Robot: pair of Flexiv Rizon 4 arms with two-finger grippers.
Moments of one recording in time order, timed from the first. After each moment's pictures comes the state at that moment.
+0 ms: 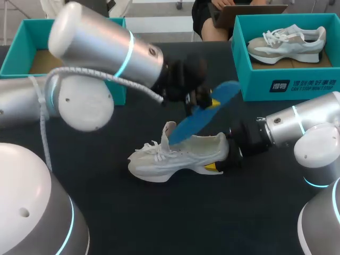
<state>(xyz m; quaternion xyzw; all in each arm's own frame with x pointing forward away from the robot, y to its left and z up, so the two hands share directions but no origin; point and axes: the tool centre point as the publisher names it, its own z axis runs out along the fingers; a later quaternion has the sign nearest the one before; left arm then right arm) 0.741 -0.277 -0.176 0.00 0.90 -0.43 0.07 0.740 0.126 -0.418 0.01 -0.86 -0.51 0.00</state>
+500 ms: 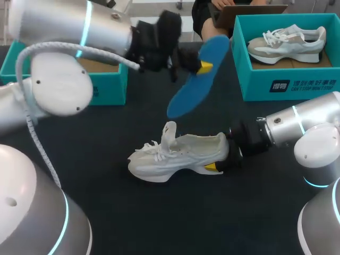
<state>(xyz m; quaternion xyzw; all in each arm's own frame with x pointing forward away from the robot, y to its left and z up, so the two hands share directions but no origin) 0.761 -0.251 -0.088 -0.04 0.84 -0.54 0.05 0.740 0.126 -0.418 0.01 -0.86 -0.51 0.00</state>
